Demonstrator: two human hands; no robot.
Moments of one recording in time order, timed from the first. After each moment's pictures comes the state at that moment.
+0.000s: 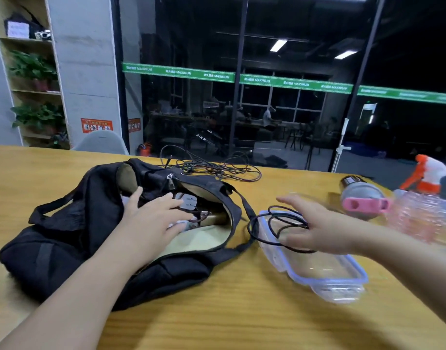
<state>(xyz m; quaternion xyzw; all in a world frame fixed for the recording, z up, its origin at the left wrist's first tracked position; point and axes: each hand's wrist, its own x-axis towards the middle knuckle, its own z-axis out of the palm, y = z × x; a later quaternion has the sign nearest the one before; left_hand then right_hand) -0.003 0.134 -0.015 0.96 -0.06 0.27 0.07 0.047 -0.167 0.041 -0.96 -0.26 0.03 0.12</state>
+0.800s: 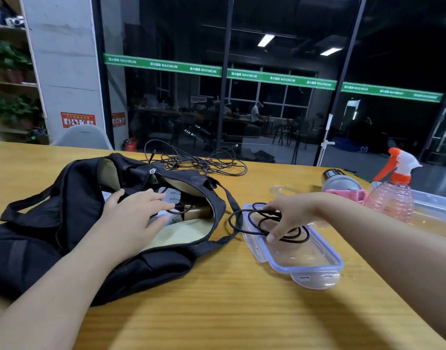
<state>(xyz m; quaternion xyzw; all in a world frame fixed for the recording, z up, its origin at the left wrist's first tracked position) -0.004 0.133 -0.014 0.96 -0.03 0.25 0.12 0.093 -0.160 0.049 -0.97 -0.18 0.18 -0.02</state>
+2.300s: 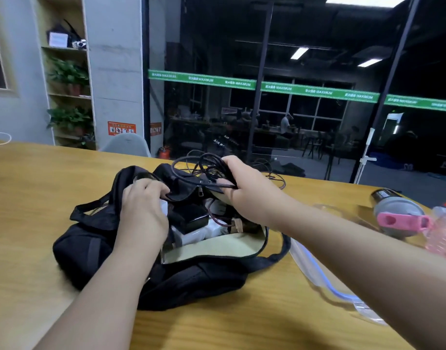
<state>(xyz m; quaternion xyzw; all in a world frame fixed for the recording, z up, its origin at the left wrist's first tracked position) -0.014 0.170 -0.002 0.87 0.17 0.42 0.22 0.026 -0.008 0.076 -0.87 -0.41 -0.10 0.27</state>
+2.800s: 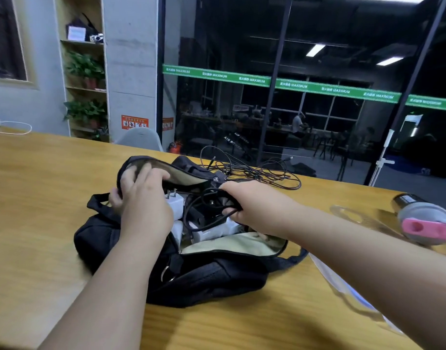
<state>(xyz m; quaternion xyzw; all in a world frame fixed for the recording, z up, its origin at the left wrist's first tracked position) -0.022 0.185 0.003 0.85 0.25 0.41 0.21 0.037 0.015 0.059 -0.89 -0.45 -0.10 0.00</state>
